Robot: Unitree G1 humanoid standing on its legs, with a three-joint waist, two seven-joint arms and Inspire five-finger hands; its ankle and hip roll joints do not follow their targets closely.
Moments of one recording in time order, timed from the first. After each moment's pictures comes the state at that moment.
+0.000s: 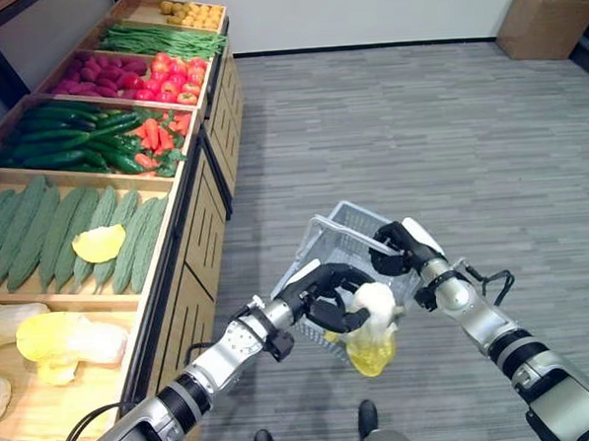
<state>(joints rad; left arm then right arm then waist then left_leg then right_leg) -0.33 0.40 -0.78 0.40 -0.35 -0.16 -0.10 -0.42 -0.58 0.52 0.62 -0.02 -0.12 -0.14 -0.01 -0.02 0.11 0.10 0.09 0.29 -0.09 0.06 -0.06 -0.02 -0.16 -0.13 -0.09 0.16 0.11</state>
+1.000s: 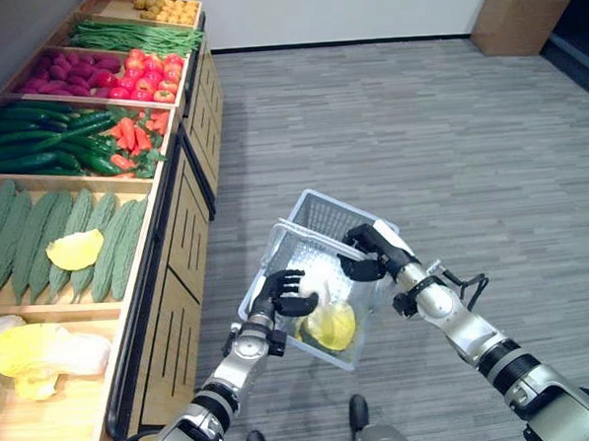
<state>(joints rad) -0.30 0.17 -0.52 0.75 -0.33 -0.11 0.23 -0.35 -0.55 0.54 0.41 0.01 -0.11 -0.10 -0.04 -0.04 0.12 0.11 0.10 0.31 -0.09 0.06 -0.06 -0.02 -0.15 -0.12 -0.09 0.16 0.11</state>
